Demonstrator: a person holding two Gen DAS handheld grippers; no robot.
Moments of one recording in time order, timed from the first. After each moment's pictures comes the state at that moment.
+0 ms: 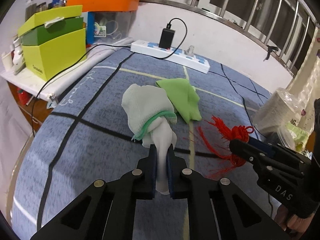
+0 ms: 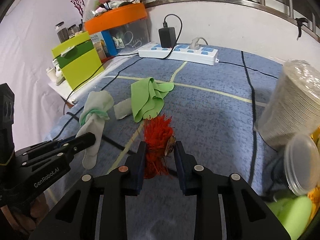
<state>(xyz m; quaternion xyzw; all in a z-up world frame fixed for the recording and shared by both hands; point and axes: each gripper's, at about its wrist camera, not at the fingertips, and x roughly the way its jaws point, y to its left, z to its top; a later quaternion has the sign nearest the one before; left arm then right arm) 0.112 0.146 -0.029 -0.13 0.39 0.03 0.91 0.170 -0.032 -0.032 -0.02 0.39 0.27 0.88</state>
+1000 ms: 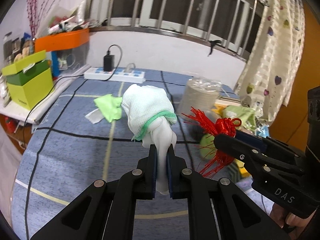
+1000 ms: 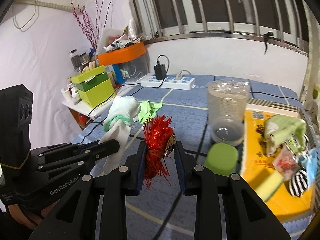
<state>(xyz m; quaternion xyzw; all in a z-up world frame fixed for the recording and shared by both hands) 0.024 0.027 0.044 -0.07 0.34 -0.07 0.94 0.057 -0.138 0.037 0.02 0.31 0.26 0.91</state>
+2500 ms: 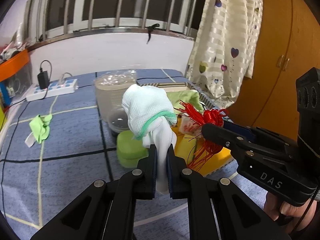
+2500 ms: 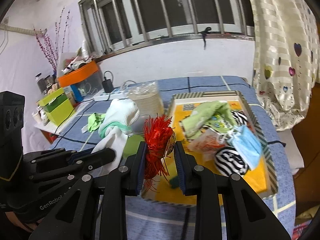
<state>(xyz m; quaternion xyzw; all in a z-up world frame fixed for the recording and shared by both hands) 0.037 -0.109 0.048 0.00 0.35 -0.21 0.91 0.043 -0.267 0.036 0.07 0.30 0.13 0.94</state>
